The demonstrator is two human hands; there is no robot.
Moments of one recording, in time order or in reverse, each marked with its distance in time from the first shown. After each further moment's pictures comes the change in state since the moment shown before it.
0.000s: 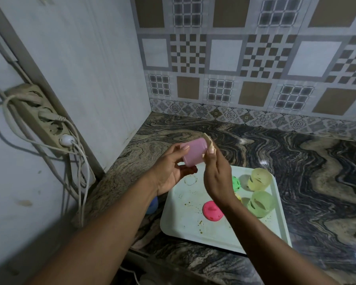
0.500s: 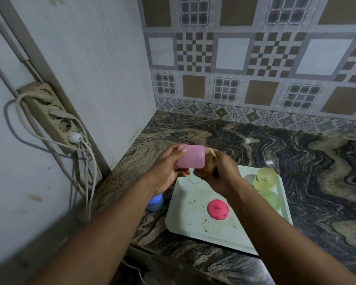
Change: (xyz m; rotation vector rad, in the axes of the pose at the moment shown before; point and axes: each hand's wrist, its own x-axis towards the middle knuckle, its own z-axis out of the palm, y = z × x) left_hand -0.006 -0.003 -0.023 0.188 0.091 0.045; right_hand 0.031 0.000 0.003 0.533 -0.007 0.858
